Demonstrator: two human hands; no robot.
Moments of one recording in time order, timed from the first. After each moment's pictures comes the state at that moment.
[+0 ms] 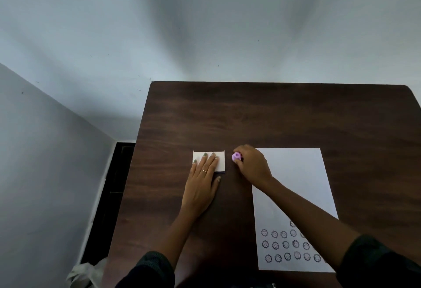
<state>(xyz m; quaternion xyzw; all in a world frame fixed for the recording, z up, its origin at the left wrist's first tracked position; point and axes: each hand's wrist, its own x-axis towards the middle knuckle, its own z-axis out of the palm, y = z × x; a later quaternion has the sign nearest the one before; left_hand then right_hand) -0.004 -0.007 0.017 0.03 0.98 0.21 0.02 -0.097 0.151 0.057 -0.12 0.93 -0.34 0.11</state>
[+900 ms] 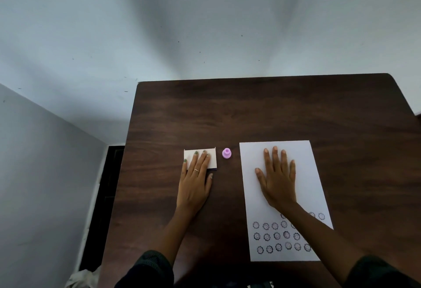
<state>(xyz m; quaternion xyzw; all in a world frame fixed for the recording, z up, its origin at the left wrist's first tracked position) 0.000 0.000 0.012 0.01 0.98 0.20 -0.02 -0.048 0.237 0.023 -0.04 0.99 -0.10 0.08</state>
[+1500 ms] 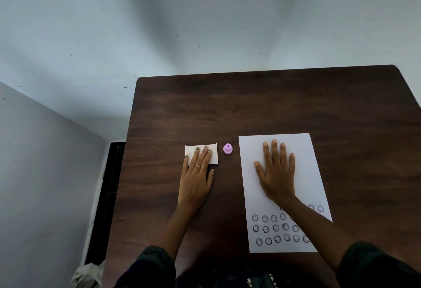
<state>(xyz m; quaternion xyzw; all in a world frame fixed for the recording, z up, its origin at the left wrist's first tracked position) -0.001 0.000 0.011 0.01 0.98 0.19 -0.02 -0.052 0.231 0.018 -0.04 0.99 -0.09 0.07</state>
